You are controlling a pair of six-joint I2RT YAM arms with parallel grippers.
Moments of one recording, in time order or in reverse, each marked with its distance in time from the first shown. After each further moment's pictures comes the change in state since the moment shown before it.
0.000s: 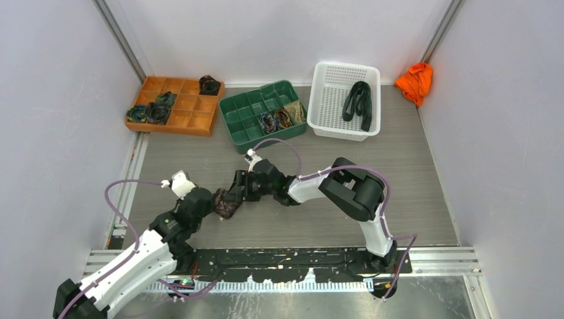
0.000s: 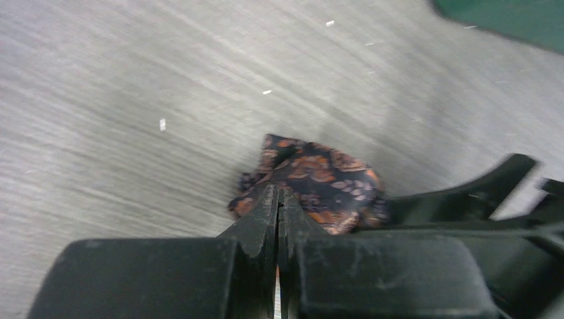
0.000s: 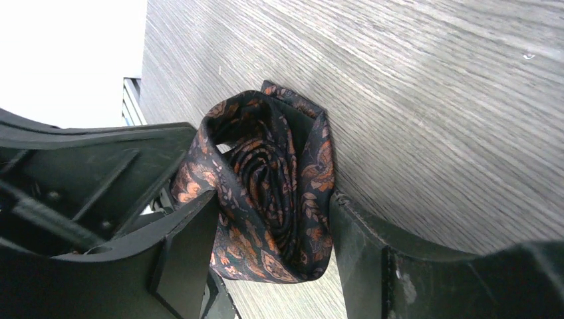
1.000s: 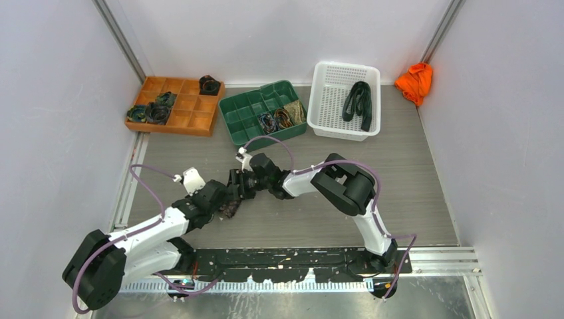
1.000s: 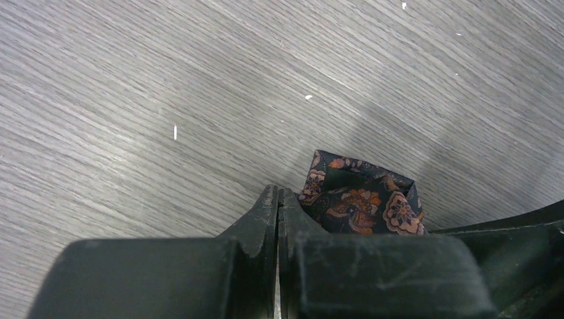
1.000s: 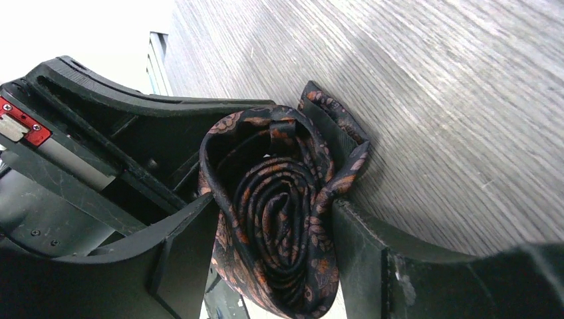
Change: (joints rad) left arm 0.000 0.458 0.049 0.134 -0.080 -0.051; right arm -0.019 0.098 0.115 -0.003 -0.225 -0.054
